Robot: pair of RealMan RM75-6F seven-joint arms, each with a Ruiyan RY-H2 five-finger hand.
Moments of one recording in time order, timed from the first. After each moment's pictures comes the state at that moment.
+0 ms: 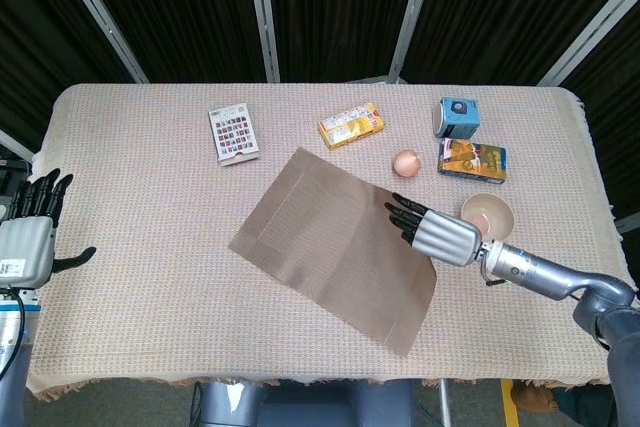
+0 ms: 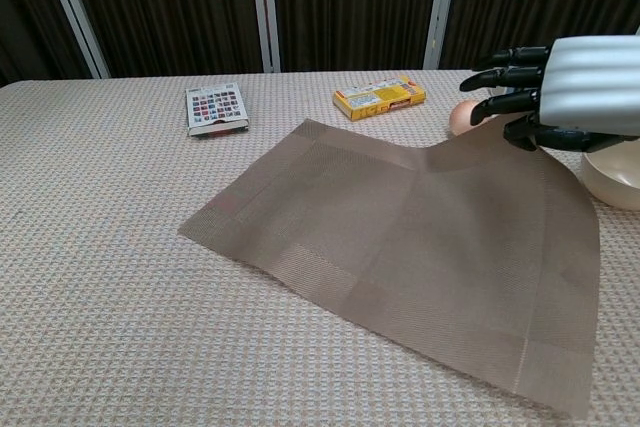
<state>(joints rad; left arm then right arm) -0.26 -1.15 -0.16 -1.75 1.25 1.41 0.25 0.80 -1.50 -0.12 -0.56 -2.12 1.43 0.02</state>
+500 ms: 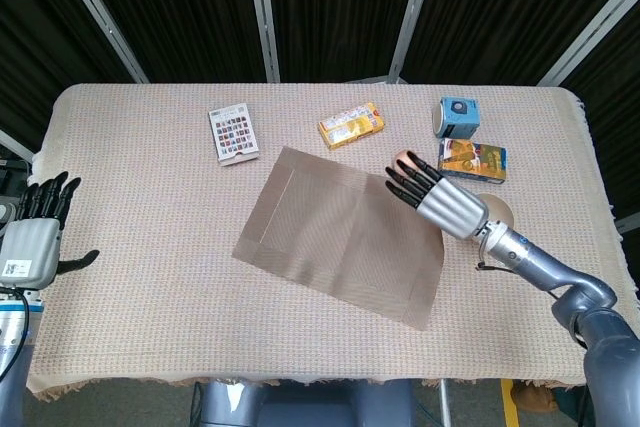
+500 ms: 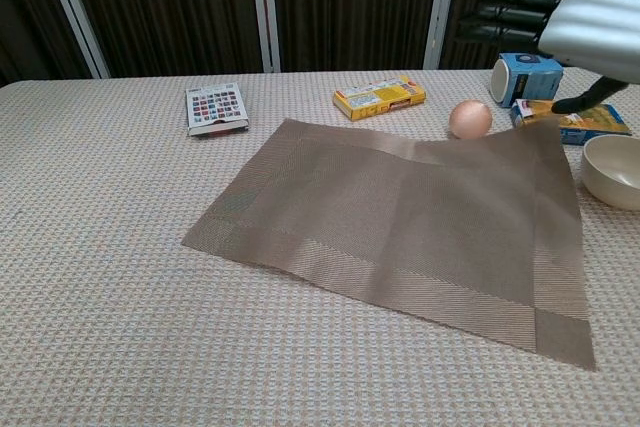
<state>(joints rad) -0.27 -1.16 -0.14 -1.71 1.29 1.38 0.23 0.74 -1.59 0.00 -0.49 -1.90 1.46 0.00</state>
